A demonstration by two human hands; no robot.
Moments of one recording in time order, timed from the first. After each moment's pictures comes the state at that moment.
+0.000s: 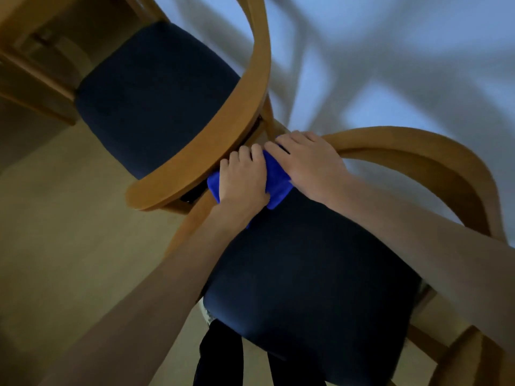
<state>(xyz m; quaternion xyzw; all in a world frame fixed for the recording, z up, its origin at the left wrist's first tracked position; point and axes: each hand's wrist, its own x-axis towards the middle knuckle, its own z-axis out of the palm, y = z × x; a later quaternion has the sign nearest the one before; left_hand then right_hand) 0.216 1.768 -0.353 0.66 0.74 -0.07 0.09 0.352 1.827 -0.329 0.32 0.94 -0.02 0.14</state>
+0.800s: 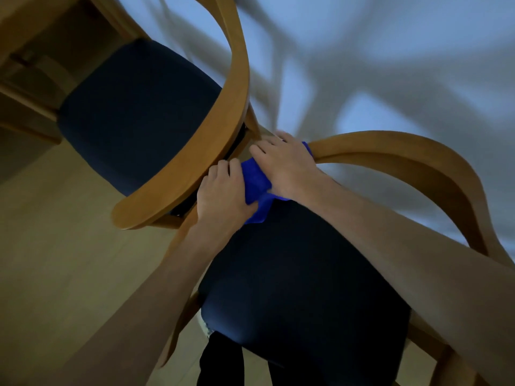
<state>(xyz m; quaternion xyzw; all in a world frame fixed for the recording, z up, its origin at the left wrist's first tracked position) 0.205 1.762 -0.357 0.67 0.73 -0.04 0.09 0.334 1.846 -0.353 0.36 0.92 -0.05 0.12</state>
